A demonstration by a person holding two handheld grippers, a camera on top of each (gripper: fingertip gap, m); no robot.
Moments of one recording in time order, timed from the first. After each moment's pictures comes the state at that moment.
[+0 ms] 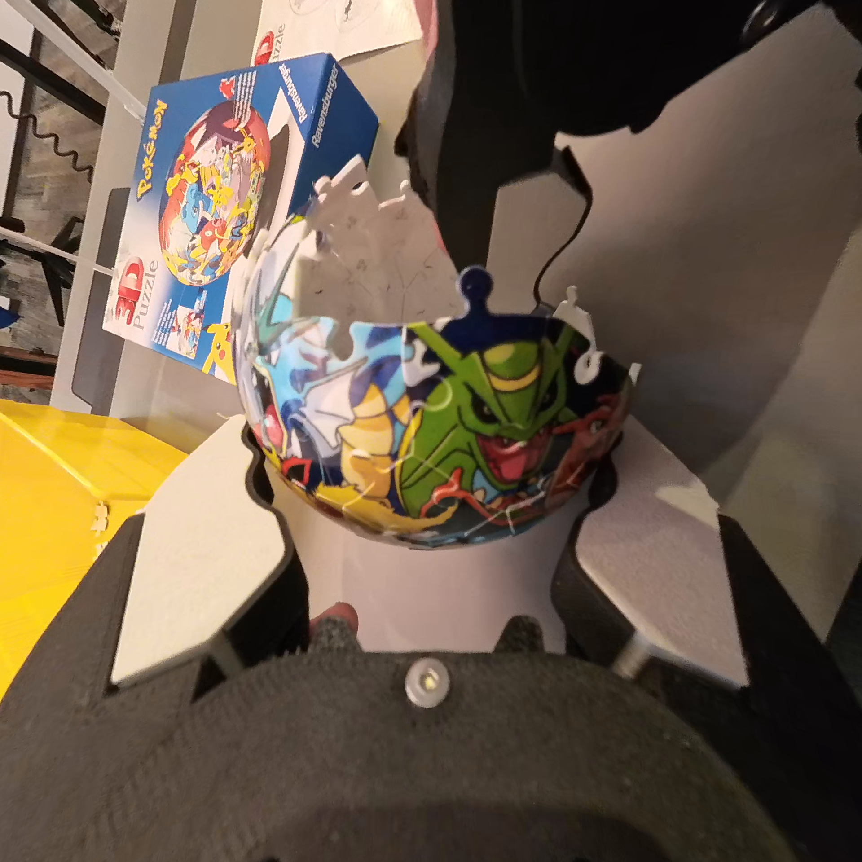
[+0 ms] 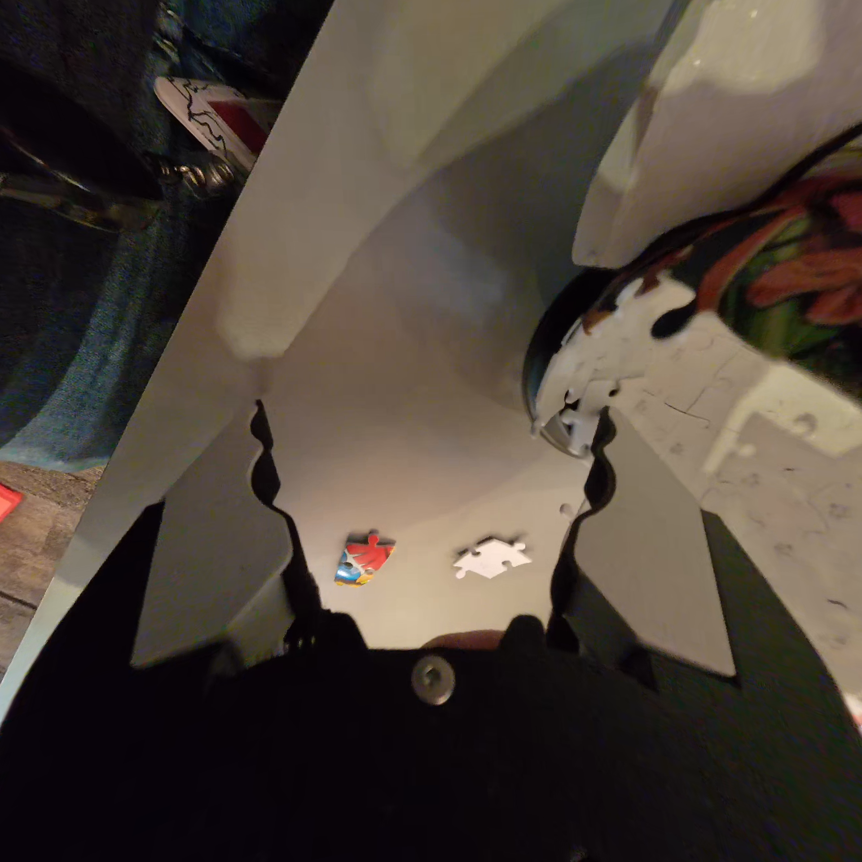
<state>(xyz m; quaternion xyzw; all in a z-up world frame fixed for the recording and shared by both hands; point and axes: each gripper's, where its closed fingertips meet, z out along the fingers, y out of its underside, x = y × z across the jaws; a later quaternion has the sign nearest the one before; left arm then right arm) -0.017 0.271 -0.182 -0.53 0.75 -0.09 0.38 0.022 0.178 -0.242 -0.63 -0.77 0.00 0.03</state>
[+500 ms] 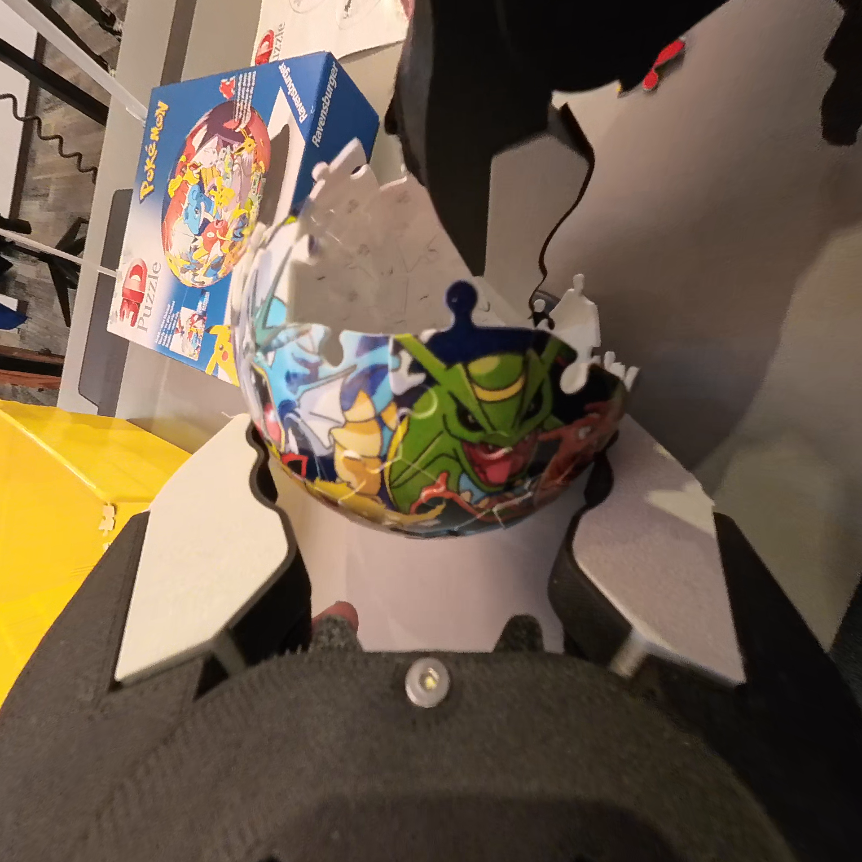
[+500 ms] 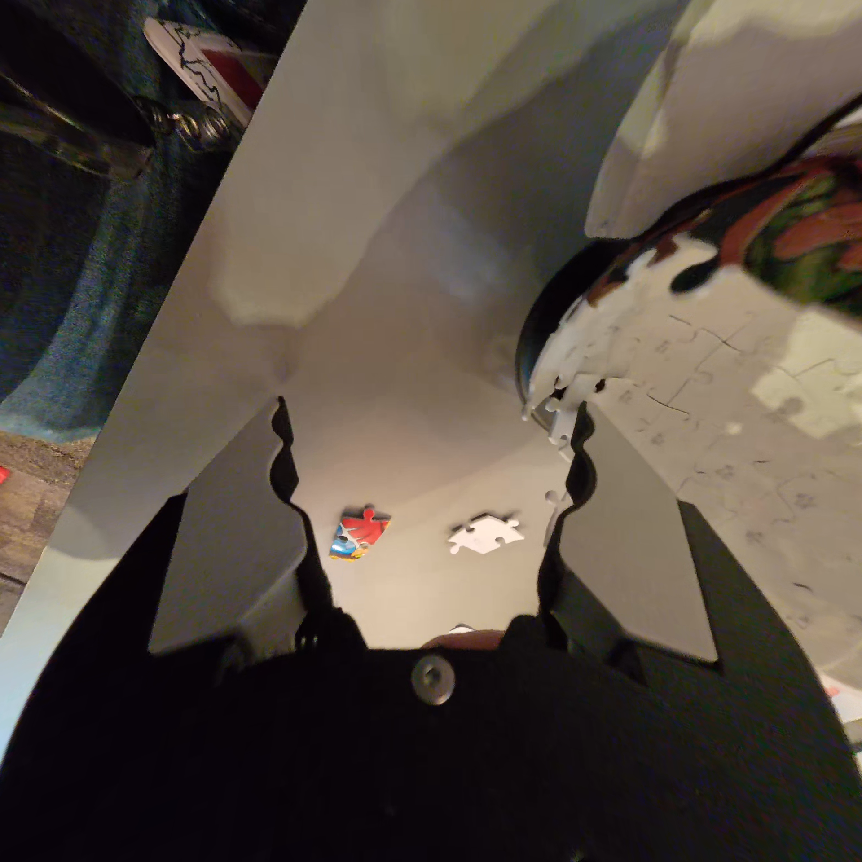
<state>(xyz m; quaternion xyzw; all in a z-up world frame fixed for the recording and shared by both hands) -0.016 0.271 -0.182 -0.53 0.75 -0.08 0.38 0.033 0.181 -0.236 -0.62 -0.78 -0.02 0.01</state>
